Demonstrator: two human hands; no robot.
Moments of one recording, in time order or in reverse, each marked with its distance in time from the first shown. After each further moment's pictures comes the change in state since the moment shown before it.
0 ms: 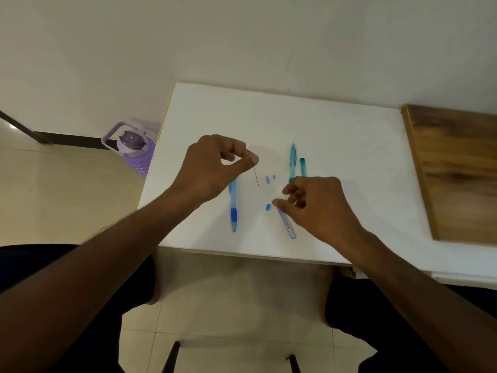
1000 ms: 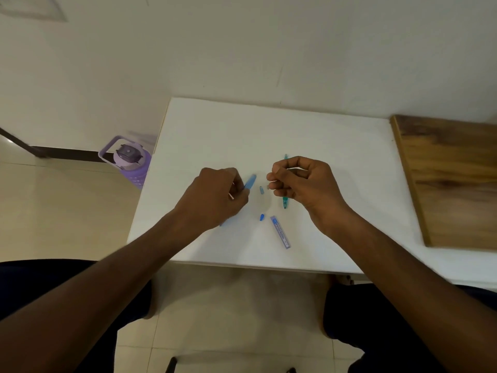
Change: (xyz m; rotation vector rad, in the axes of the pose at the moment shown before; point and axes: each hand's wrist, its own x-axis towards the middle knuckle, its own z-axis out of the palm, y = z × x) left_hand -0.004 -0.018 0.021 0.404 -0.151 0.111; right_hand 0.031 -0.018 -0.016 0.936 0.045 0.229
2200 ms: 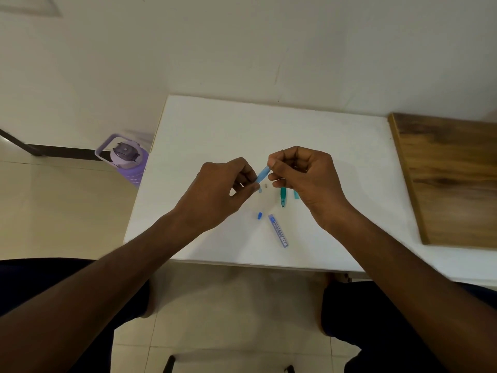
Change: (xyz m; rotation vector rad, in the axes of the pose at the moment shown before) left_hand -0.004 0.014 -0.004 -0.152 0.135 0.262; right_hand 0.000 -0.006 -0.002 -0.121 0.025 -0.152
